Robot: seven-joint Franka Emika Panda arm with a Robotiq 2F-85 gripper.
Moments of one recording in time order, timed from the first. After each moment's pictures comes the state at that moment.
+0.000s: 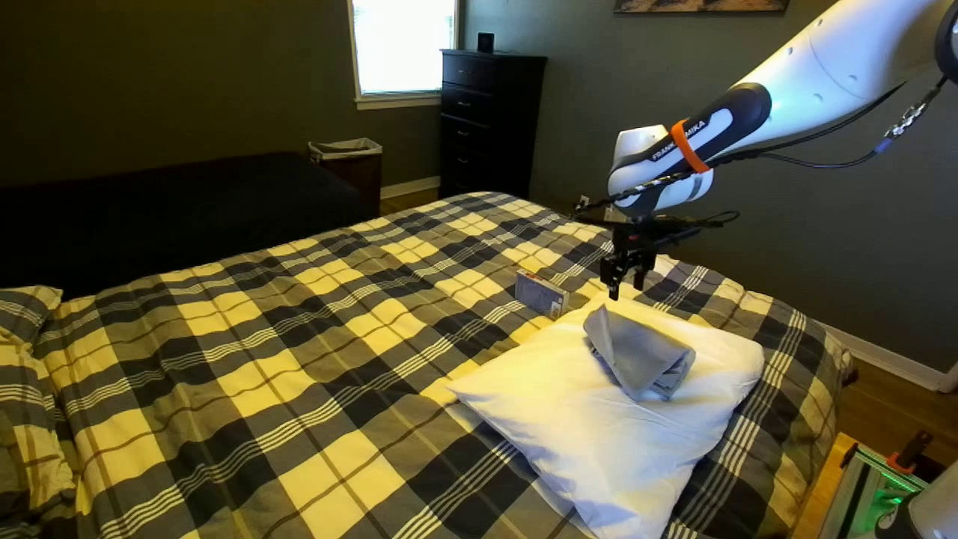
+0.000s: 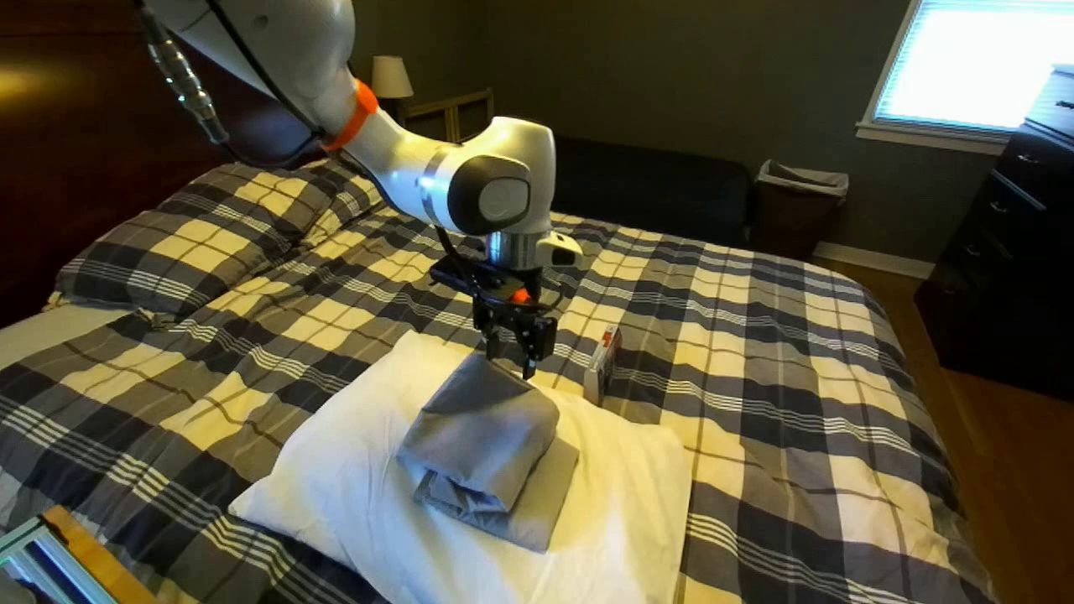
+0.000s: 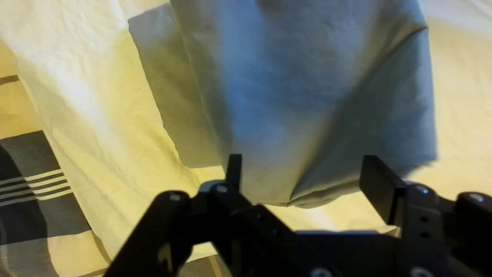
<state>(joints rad) -0.14 0.31 -0.15 -2.08 -0.06 2.25 -0.08</state>
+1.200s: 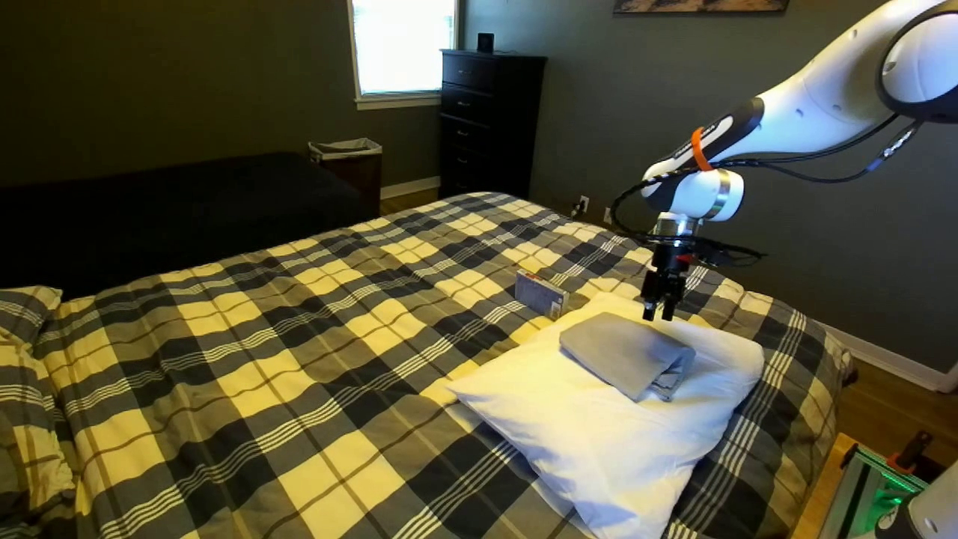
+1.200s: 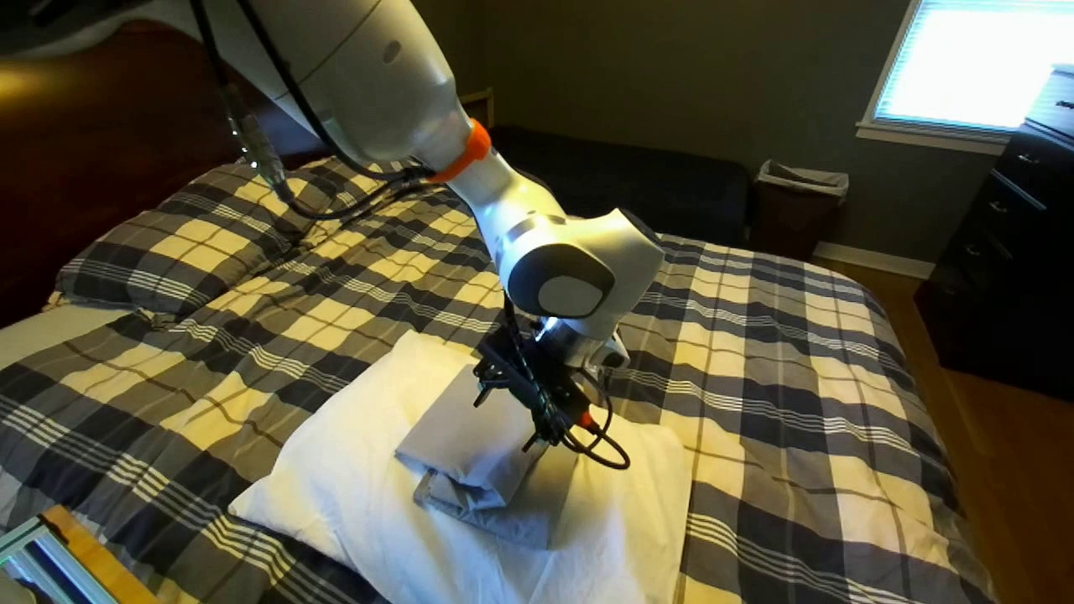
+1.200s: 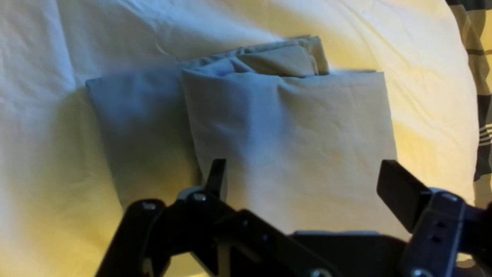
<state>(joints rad) -0.37 0.45 -0.15 -2.01 0.29 2.01 -0.68</state>
